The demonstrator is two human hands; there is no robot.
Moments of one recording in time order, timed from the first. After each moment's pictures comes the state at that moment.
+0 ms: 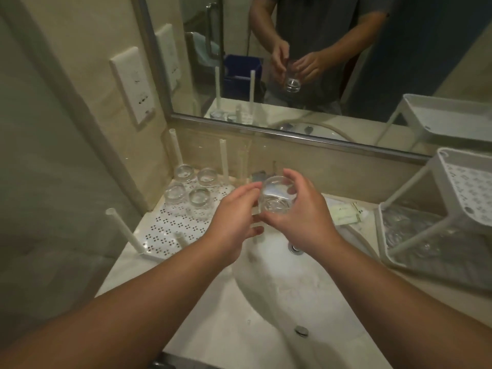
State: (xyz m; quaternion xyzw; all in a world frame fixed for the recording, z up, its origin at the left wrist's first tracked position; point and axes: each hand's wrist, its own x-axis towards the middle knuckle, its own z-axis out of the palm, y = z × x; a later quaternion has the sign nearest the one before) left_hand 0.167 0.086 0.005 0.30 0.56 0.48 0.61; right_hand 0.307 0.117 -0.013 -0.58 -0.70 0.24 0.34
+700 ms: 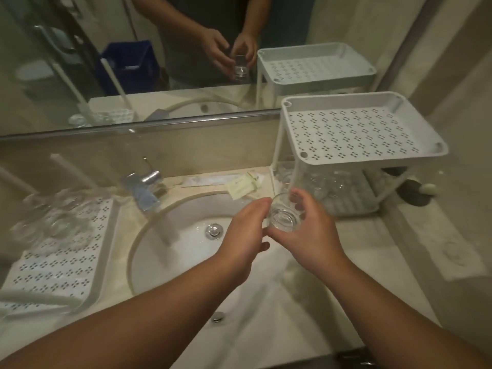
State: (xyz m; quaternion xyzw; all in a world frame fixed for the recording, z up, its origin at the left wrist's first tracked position) left_hand 0.432 0.068 -0.038 0.39 0.52 0.30 0.69; right_hand 0.567 0.037 -0.064 -0.72 -0.53 0.24 0.38
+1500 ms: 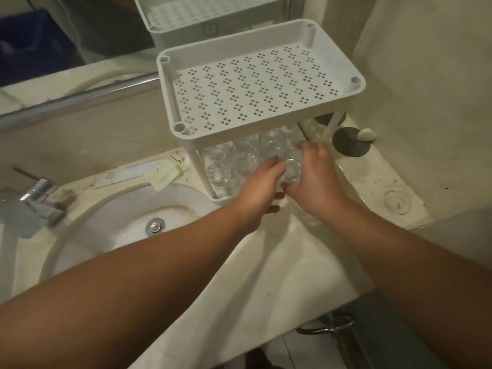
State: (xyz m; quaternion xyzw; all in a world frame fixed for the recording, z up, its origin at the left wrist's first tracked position) left_hand 0.636 0.089 -0.089 0.48 0.50 0.13 0.71; right_hand 0.760 0.047 -0.117 -0.81 -0.51 0.14 0.25
